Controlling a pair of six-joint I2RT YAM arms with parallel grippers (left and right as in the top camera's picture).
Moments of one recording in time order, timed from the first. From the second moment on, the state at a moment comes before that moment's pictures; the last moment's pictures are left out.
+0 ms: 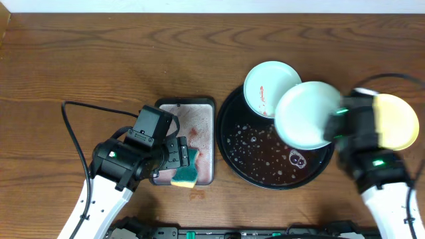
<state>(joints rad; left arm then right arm) -0.42 1.07 1.03 -1.18 0.03 -0.53 0.05 1.01 0.87 -0.71 0.26 0.31</state>
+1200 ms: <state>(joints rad) -0.42 1.07 1.03 -1.18 0.03 -0.53 -0.27 1.41 0.89 -0.34 -0.47 0.12</state>
